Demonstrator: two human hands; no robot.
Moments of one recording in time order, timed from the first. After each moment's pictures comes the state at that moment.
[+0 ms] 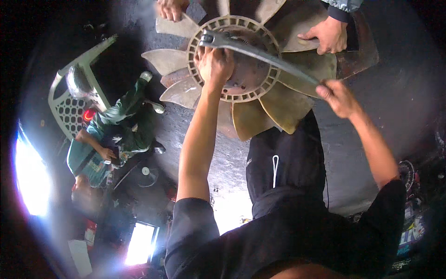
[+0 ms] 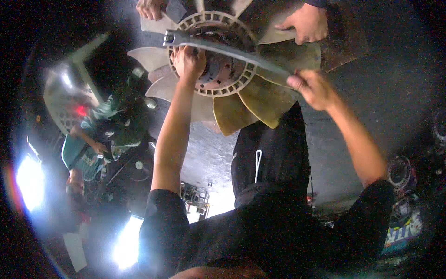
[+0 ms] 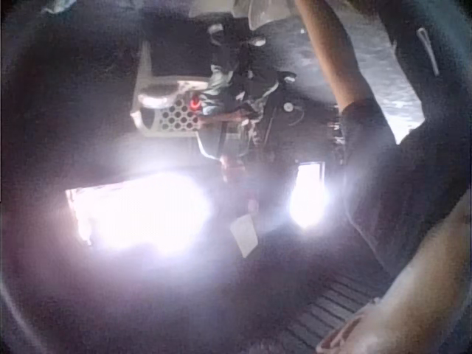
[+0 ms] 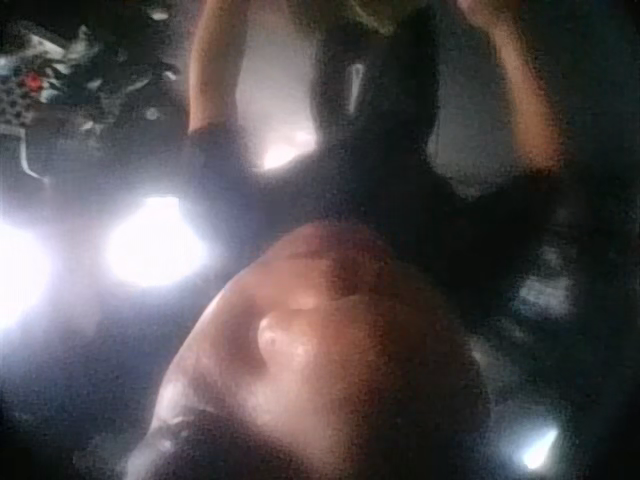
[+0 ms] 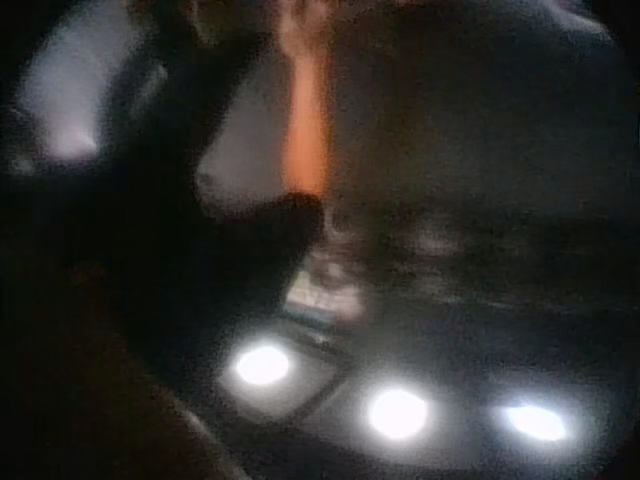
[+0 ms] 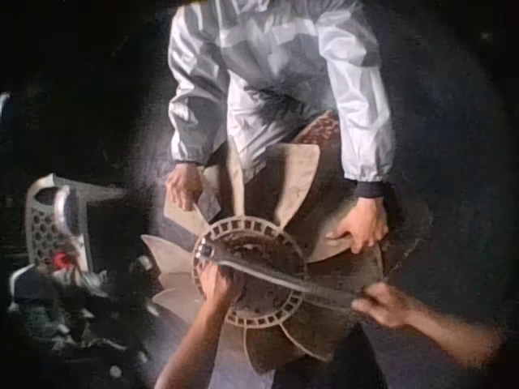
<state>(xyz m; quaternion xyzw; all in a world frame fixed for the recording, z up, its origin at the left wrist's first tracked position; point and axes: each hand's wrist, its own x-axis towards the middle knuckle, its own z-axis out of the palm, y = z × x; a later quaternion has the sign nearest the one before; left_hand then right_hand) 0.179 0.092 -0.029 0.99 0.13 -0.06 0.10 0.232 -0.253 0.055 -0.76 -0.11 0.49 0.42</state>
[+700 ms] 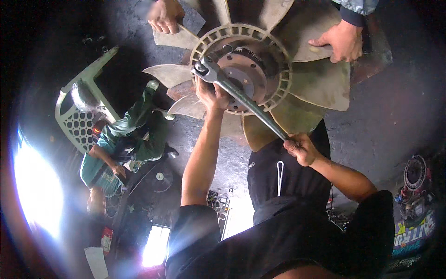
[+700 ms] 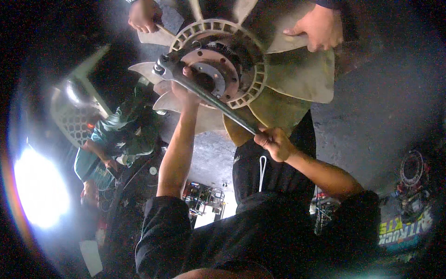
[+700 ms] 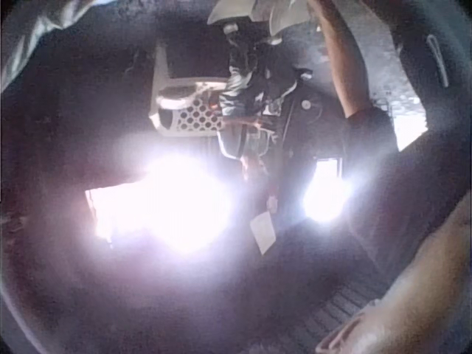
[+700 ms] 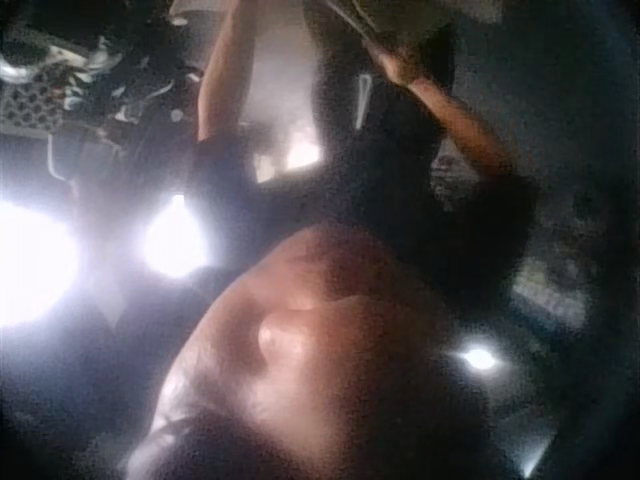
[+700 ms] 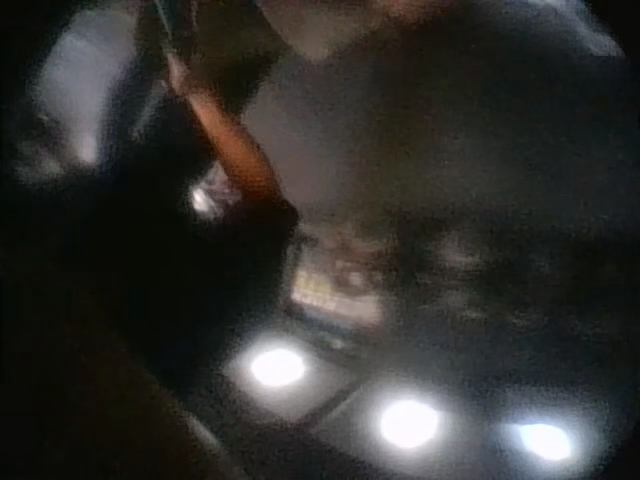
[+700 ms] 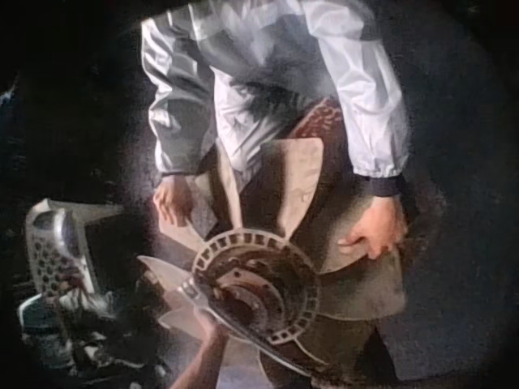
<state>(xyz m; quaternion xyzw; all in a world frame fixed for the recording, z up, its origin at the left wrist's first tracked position) 0.141 0.116 -0.050 0.88 0.23 0.08 0.40 0.086 -0.178 0.039 -0.46 0.13 0.55 0.68</state>
